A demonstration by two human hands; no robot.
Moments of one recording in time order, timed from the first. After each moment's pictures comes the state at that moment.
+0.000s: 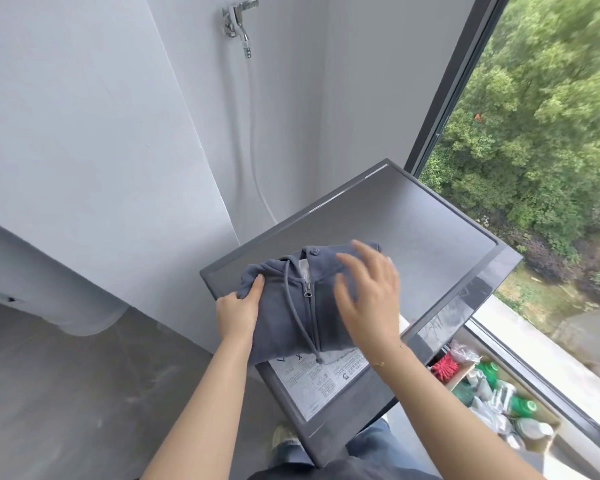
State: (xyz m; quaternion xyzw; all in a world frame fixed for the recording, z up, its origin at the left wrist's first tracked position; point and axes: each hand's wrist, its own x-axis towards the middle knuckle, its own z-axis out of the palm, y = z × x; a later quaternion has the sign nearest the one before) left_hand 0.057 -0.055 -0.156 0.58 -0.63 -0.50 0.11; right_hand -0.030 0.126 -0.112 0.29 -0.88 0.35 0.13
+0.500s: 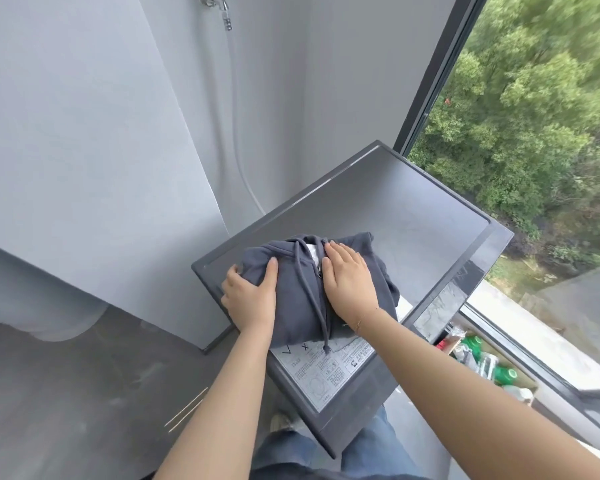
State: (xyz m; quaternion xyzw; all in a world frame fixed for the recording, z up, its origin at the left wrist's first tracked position) left_hand 0.041 -0.041 -0.164 0.56 -0.68 -0.45 0.15; right_hand -0.045 0.086 -0.151 0.26 -0.93 0.26 -0.09
